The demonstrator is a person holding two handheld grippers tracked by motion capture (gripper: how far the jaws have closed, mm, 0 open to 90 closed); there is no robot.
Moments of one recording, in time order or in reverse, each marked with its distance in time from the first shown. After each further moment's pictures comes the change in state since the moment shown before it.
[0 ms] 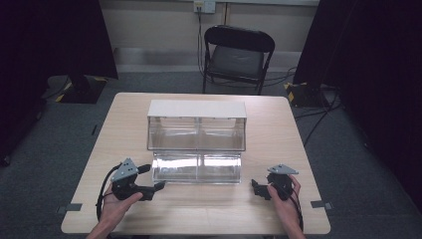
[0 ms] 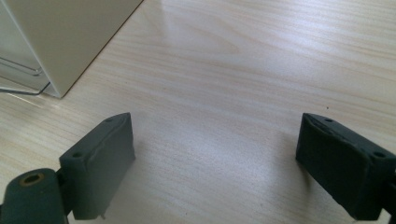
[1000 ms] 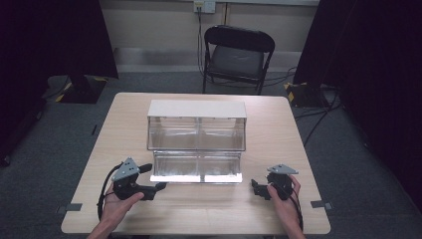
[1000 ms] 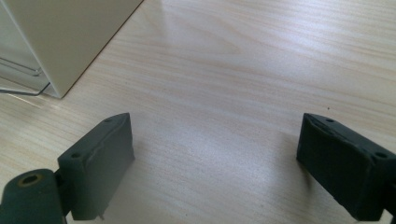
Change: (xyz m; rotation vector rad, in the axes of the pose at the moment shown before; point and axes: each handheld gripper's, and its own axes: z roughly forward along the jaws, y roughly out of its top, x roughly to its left) left arm -0.004 0.005 0.001 -0.015 -0.013 -0.004; right arm 0.000 0.000 0.000 0.003 0.000 -0.003
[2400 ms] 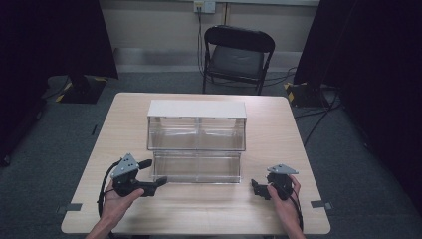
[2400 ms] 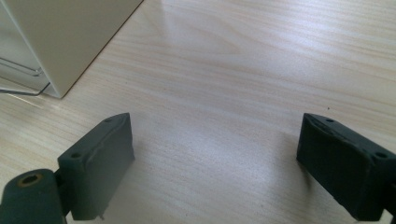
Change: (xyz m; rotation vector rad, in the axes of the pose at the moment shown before) left arm -0.003 0.016 -0.003 -0.033 0.020 -0.014; right arm 0.000 0.000 0.000 0.000 0.000 0.000
